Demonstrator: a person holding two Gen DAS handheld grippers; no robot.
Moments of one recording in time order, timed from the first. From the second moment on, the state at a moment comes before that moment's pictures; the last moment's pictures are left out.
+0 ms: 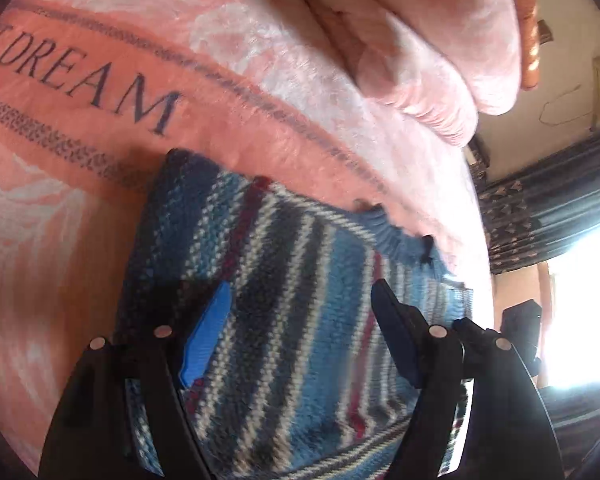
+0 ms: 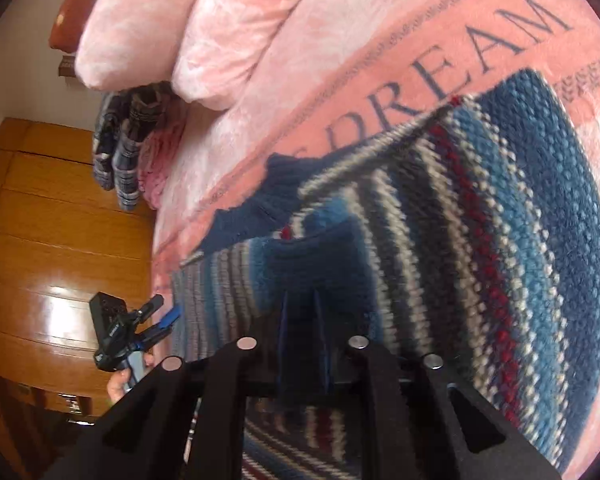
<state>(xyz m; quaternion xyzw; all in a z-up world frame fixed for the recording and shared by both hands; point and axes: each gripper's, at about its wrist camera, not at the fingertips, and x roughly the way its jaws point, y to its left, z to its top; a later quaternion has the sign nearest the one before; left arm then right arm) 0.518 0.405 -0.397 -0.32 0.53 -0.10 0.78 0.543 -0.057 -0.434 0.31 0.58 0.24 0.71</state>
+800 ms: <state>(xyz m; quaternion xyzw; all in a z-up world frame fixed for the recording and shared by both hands) 0.428 0.374 -0.404 -0.30 0.55 -0.19 0.75 0.457 -0.133 -0.420 0.31 0.59 0.18 0.72</state>
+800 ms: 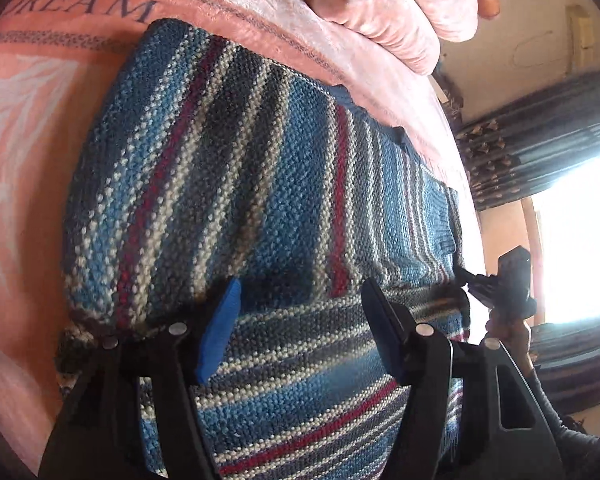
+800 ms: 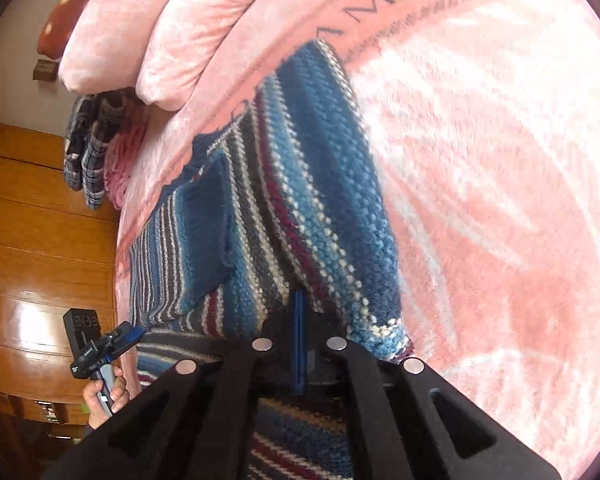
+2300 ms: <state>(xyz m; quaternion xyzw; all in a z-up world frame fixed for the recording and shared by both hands) 0.091 0.391 -0.425 -0.49 0.63 -0.10 0.59 0.141 -0.150 -0.391 0.39 0.67 0.15 0.62</state>
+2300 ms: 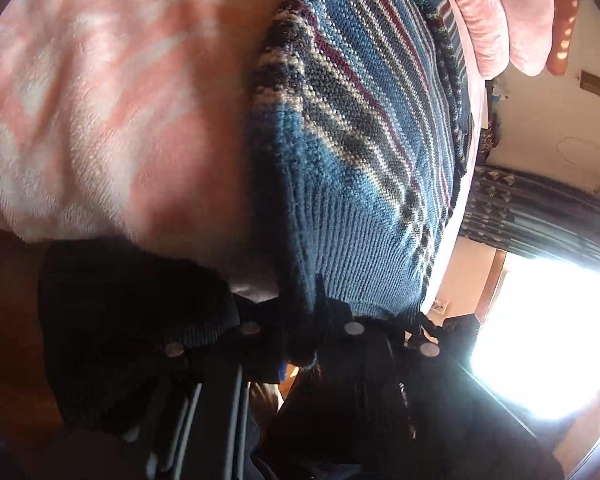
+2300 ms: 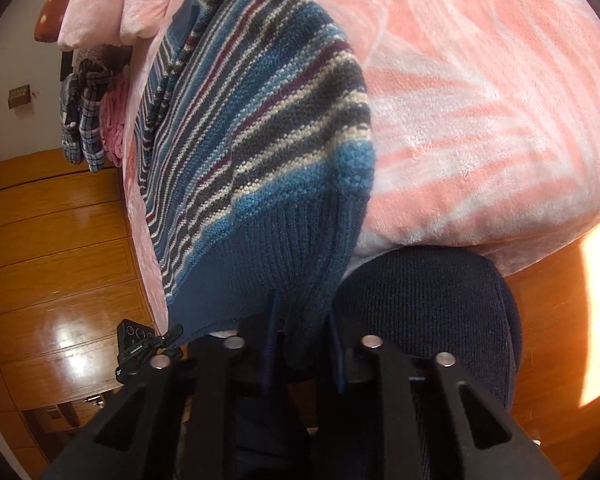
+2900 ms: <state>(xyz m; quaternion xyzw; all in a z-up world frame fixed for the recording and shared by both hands) 0.101 0.408 -0.296 -0.56 0.49 -0.17 0.65 0.159 -0.174 -0.275 0.44 0.54 0.24 0.67</state>
